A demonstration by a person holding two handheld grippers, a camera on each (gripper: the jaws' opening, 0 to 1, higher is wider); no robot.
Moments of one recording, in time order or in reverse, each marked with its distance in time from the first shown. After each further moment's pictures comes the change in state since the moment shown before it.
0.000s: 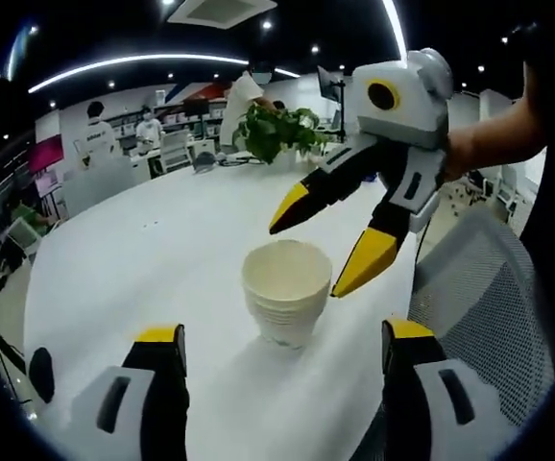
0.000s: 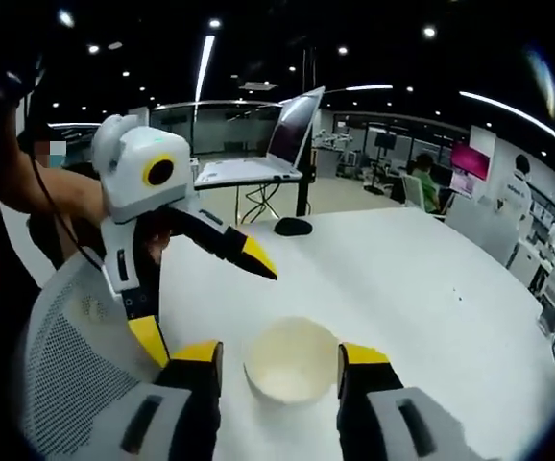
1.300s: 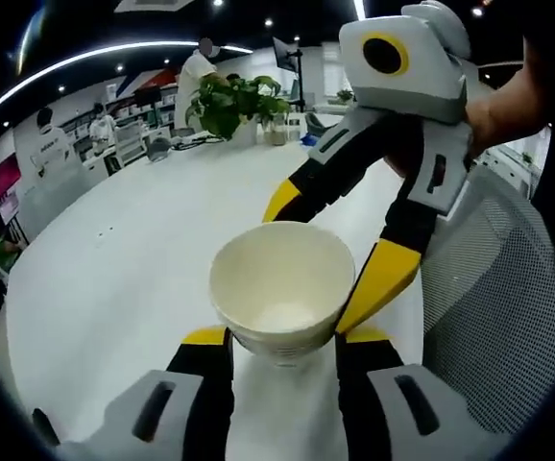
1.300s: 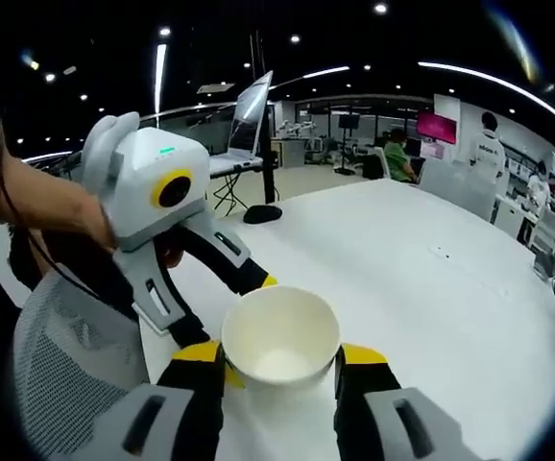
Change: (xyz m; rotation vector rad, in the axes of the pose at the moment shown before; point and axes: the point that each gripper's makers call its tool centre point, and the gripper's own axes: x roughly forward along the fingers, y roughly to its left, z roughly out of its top) left arm 0.061 0.000 0.005 0.137 0.114 -0.149; right arm 0.010 -0.027 -0.024 0.180 0.007 -0.075
